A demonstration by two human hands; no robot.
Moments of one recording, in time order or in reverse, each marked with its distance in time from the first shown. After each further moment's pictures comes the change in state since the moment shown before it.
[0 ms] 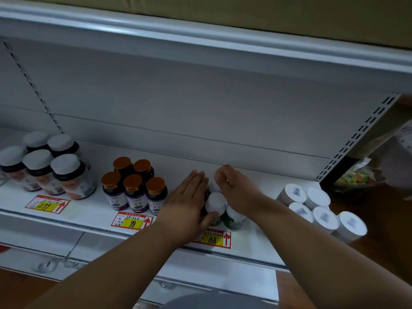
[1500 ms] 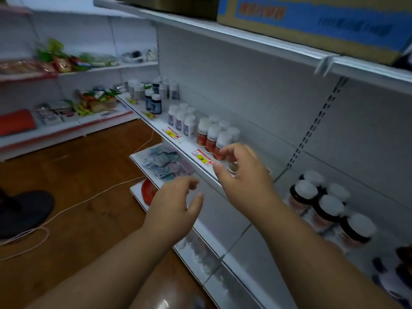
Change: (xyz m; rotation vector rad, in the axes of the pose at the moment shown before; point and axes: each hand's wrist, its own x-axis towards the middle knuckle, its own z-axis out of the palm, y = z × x) left_hand -0.351 -0.413 -0.246 -0.215 0.388 -0.846; right_hand 0.051 -0.536 0.339 0.092 0.004 -0.625
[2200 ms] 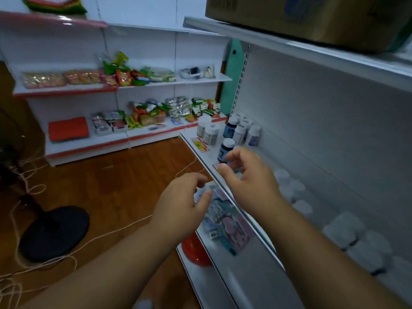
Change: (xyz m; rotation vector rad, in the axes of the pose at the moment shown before) left_hand 0.282 -0.270 -0.106 0.011 0.142 -0.155; right_hand 0.335 -0.072 0.273 0.081 -0.192 -0.053
